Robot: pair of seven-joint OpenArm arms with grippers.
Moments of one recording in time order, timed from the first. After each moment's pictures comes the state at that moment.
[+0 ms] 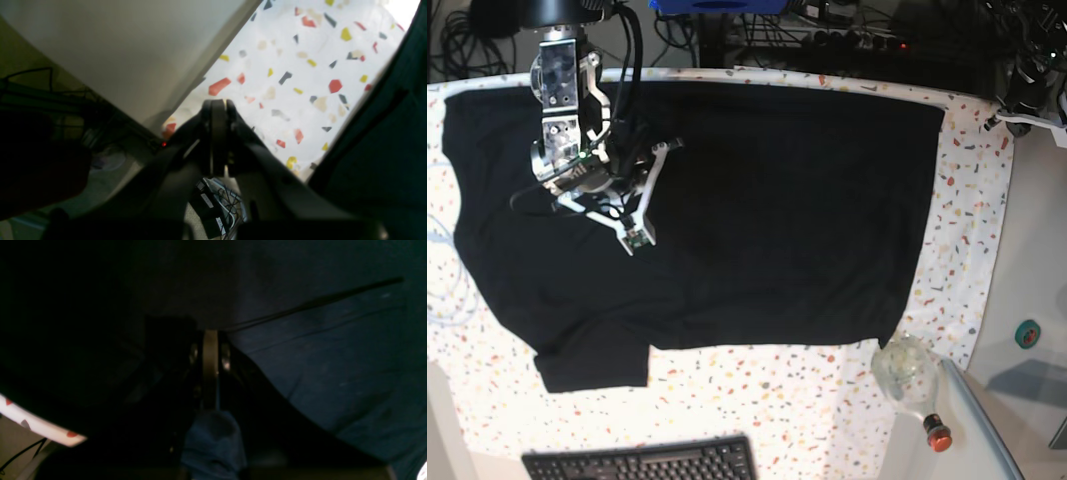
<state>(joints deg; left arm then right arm) 21.1 -10.3 -48.9 79.9 -22.4 -17.6 31.5 -7.8 -4.9 -0.3 90.7 -8.6 24.9 -58.5</state>
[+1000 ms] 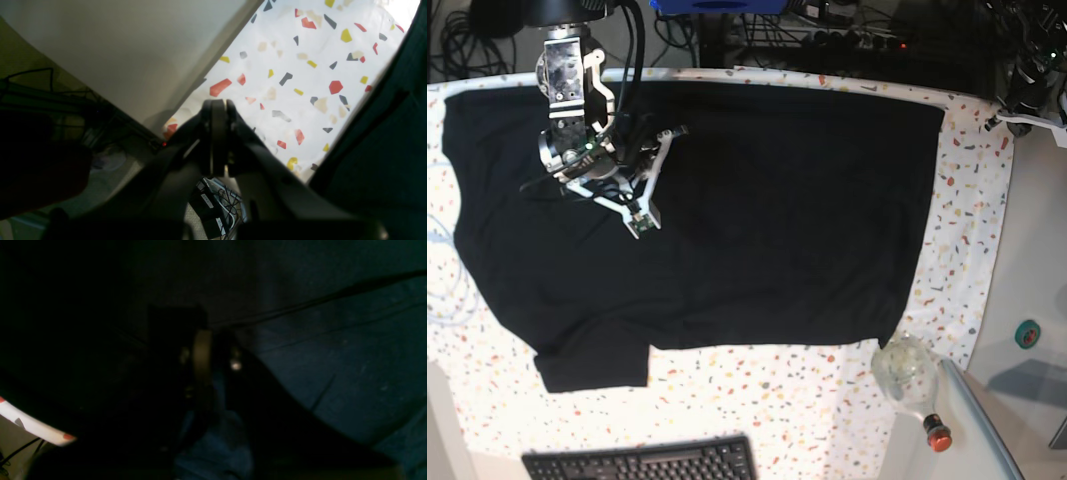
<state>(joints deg) 20.9 -10.3 -48.9 79.9 -22.4 -17.6 31.6 -8.7 -4.8 -0.2 85.5 -8.6 24.9 -54.2</state>
